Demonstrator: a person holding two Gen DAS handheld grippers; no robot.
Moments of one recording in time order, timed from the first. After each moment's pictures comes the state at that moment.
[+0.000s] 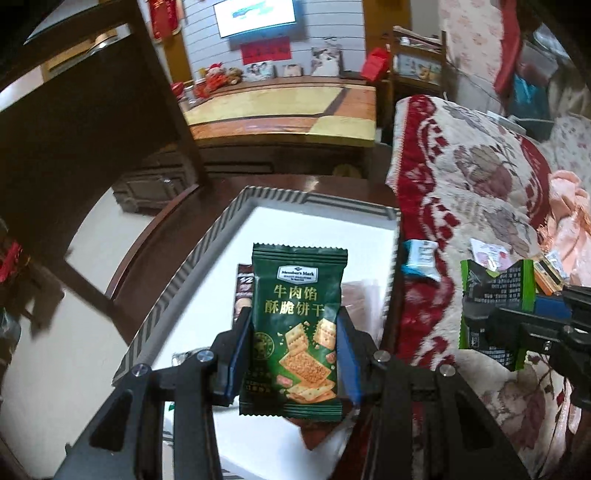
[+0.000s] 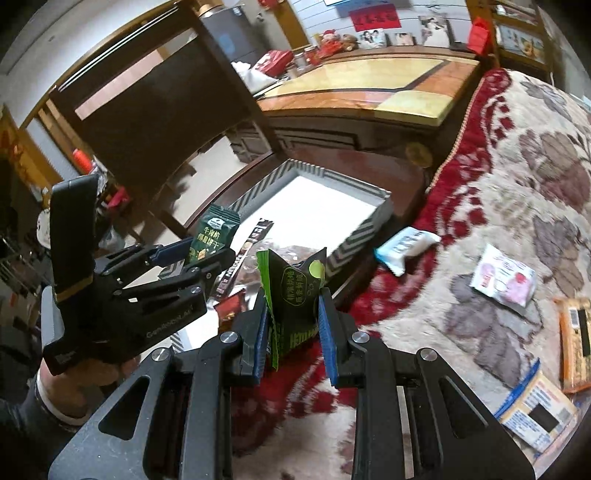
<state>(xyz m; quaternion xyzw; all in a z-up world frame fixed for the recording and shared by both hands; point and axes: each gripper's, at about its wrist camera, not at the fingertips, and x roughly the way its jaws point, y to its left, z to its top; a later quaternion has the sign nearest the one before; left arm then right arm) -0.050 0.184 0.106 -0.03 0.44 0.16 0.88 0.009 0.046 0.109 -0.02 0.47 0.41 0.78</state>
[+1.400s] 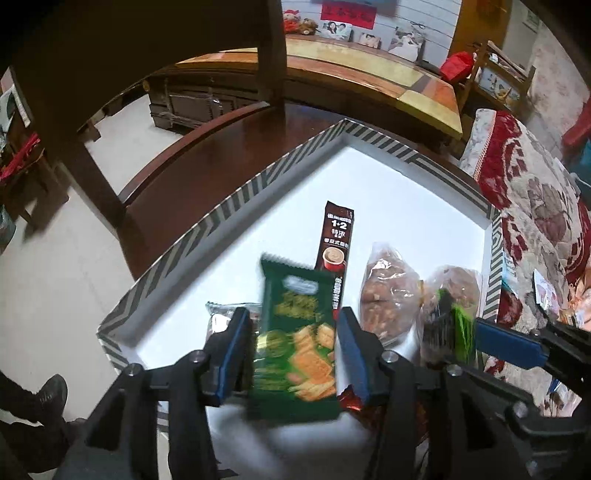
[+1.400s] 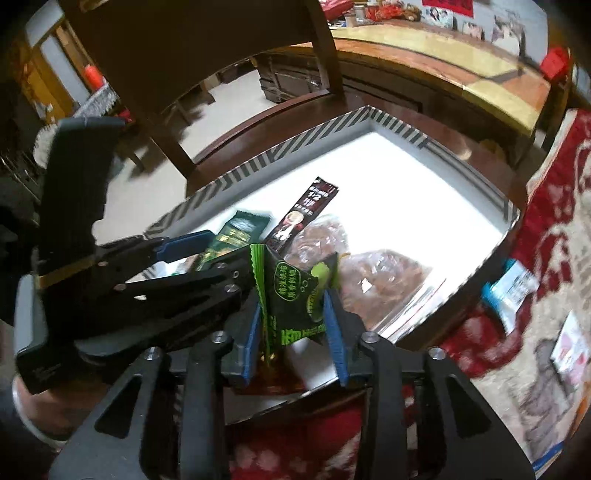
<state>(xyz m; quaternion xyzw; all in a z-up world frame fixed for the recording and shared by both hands) -0.061 0.266 0.048 -0.16 0.48 0.23 0.83 0.003 0.173 0.056 -0.14 0.51 0.45 0.72</state>
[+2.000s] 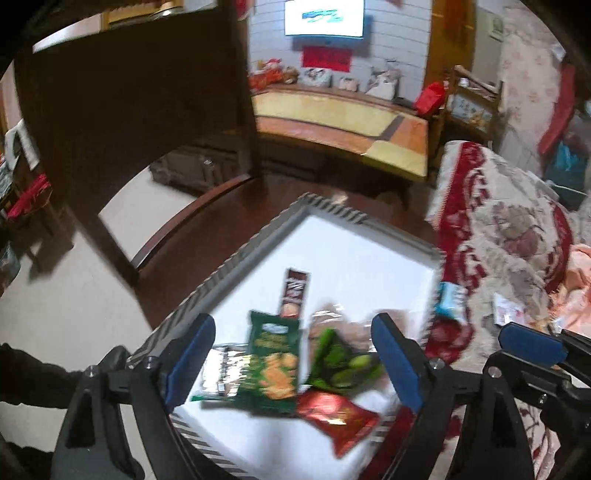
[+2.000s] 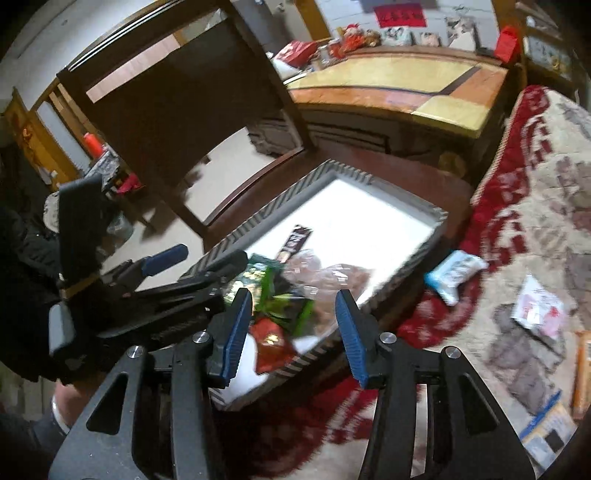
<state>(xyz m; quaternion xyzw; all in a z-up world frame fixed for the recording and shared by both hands) -0.064 0.223 0.118 -0.11 0.40 0.22 0.88 0.002 0.094 0.120 -0.03 0.46 0.43 0.77</state>
